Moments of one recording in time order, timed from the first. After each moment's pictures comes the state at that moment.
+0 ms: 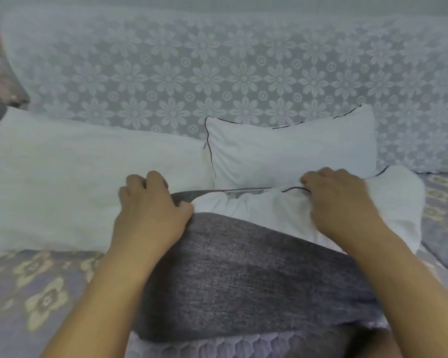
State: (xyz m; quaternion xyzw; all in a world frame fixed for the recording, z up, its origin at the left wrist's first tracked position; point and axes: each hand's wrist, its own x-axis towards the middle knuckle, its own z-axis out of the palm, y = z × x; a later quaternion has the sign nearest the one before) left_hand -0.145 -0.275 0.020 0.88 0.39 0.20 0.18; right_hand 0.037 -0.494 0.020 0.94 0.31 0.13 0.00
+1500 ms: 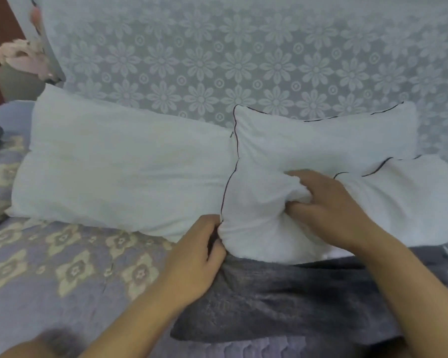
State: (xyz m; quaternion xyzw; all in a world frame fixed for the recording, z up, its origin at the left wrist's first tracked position) left_hand -0.181 -0.284 -0.086 0.88 0.12 0.23 0.40; right_hand 0.008 -0.451 0.007 0.84 0.43 -0.03 -0.32
